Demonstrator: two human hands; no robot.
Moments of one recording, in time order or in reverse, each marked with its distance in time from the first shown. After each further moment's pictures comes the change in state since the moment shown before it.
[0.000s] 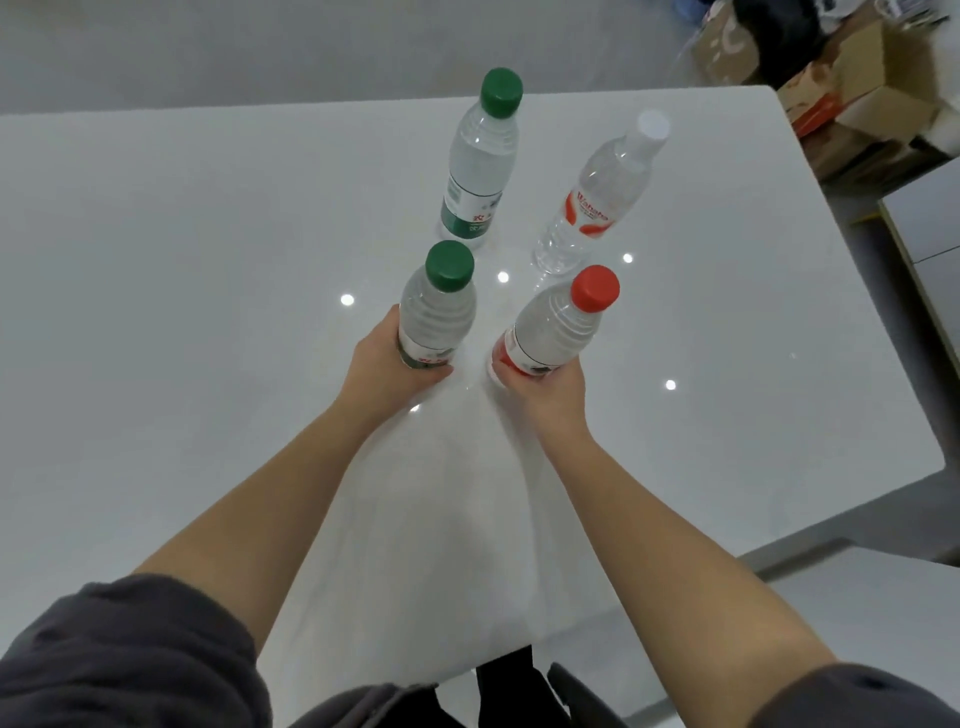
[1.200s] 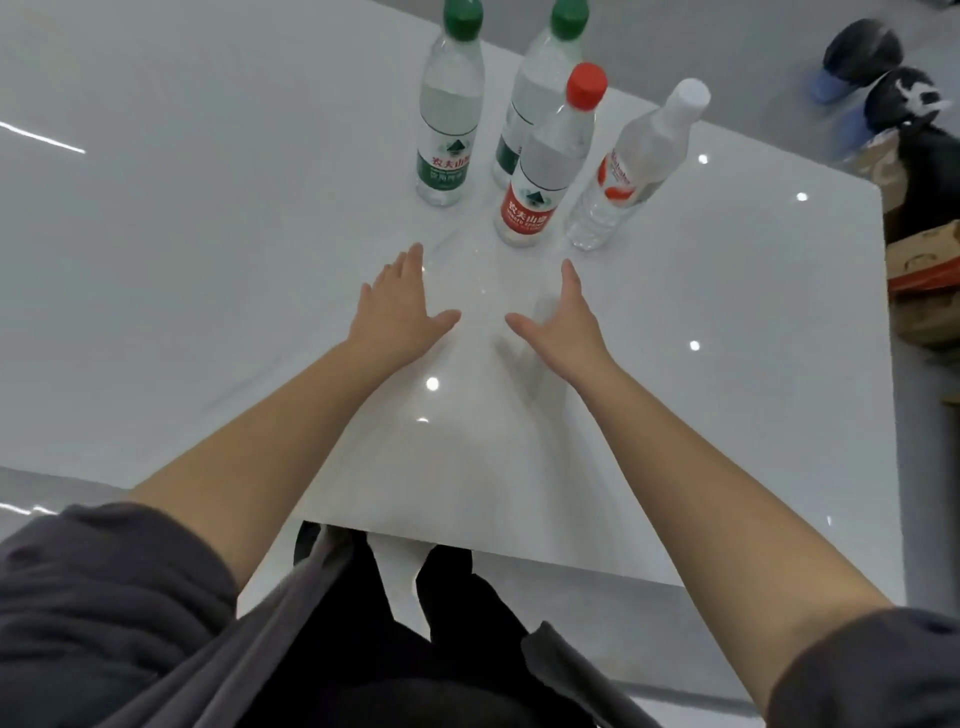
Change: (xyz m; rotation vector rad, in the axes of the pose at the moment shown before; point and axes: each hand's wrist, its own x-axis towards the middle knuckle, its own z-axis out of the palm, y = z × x) left_hand -0.083 0.035 0.084 0.354 0.280 -0.217; right_hand 0.023 -0.022 -0.086 -0.578 -0.558 -0.184
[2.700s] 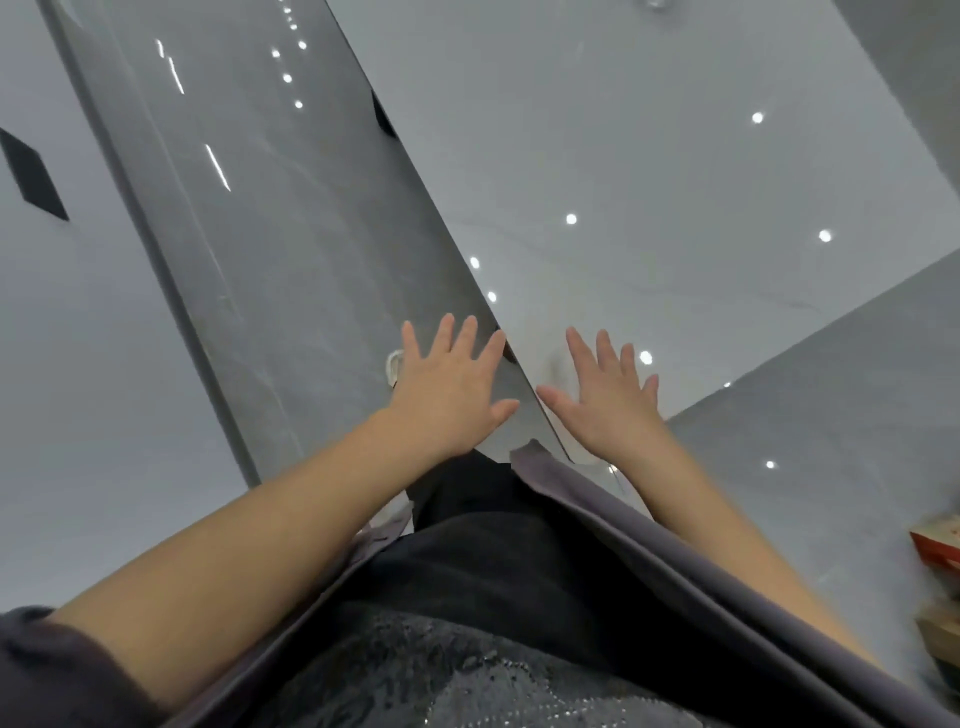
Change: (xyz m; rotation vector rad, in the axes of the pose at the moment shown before) left_hand -0.351 0.409 0.419 0.152 -0.005 -0.554; right_hand -0.172 0.413 -0.316 -1.087 -0.605 -0.622
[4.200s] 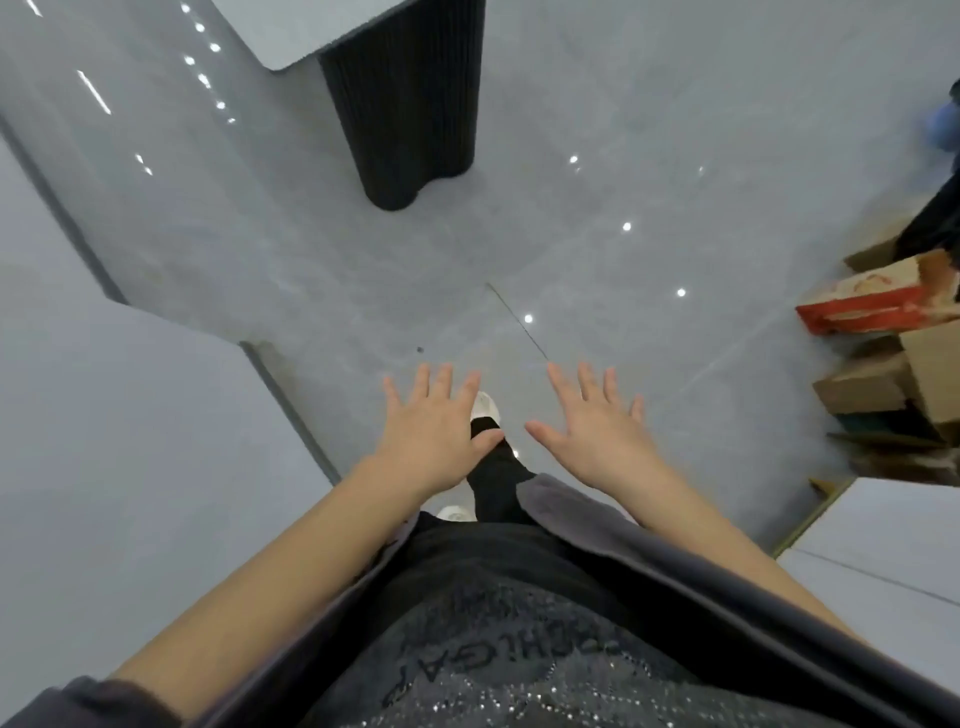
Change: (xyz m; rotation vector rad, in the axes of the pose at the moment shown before) left_hand -0.331 0.439 0.351 0.004 -0.125 0.015; right_hand -0.436 0.418 0.285 0.023 -0.092 0.065
